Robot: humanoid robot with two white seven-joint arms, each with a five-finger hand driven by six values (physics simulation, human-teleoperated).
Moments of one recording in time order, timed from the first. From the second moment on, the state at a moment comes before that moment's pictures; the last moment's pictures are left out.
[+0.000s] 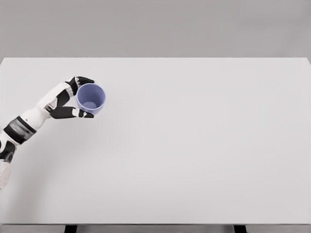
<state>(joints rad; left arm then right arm) -0.31 0.51 -0.26 -1.19 0.45 -0.44 -0.61 0.01 0.00 -0.10 0.03 -0.05 -0.07 0.10</state>
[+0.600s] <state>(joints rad) -0.31 0.41 -0.25 -1.03 0.60 -0.50 -0.61 0.01 0.00 -0.10 0.03 -0.05 -0.07 0.10</state>
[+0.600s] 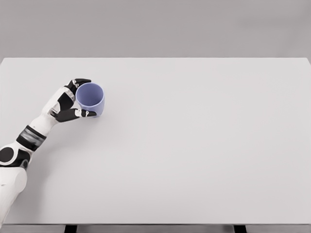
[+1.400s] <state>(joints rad) -0.32 0.41 -0.25 -1.04 0.60 -0.33 -0.61 0.01 0.00 -0.10 0.03 -0.05 -0.07 0.10</state>
